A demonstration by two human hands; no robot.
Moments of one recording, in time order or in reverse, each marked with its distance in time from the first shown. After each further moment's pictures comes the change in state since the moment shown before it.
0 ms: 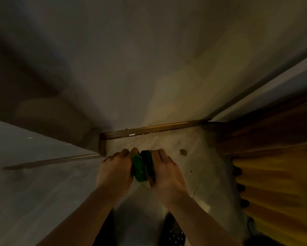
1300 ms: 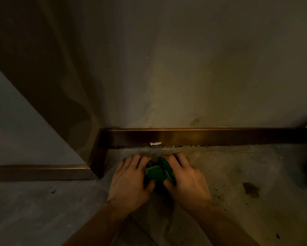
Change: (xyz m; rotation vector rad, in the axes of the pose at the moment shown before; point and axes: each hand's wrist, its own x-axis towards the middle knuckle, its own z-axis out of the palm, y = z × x) left_hand 0.135 -0.216 0.341 -0.013 0.349 0.040; right_hand 0.198 0.160 0.308 -0.226 0.188 -0.264
